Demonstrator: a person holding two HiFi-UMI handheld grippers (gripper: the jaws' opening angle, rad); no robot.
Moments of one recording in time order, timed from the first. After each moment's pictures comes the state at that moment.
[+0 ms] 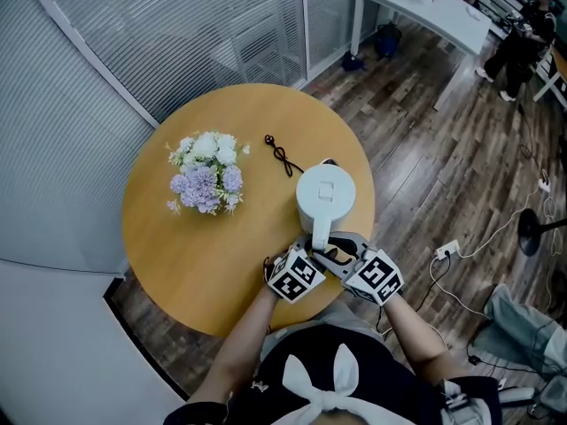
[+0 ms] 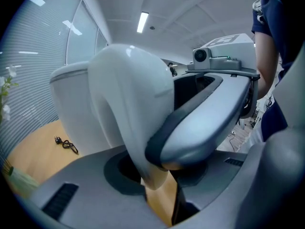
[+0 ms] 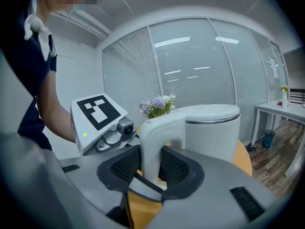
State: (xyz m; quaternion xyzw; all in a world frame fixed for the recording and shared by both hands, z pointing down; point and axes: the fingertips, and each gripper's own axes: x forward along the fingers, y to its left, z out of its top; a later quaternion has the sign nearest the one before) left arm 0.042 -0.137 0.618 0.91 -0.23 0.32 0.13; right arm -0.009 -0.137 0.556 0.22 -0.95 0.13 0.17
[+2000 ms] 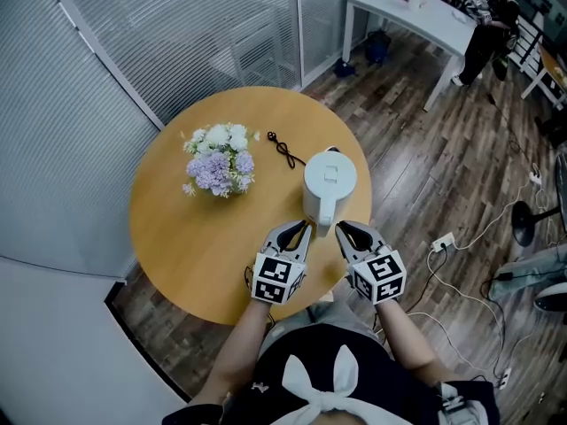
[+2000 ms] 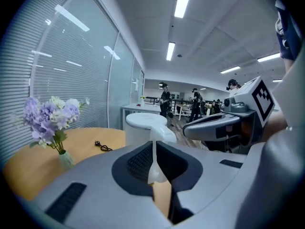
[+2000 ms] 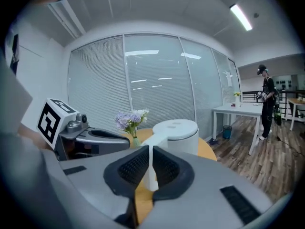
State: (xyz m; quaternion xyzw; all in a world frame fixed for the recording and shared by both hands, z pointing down) left arm -0.043 -0.124 0.516 0.88 -0.42 0.17 0.14; right arm 0.028 -0.118 0.508 0.44 -0.87 0.16 0.13
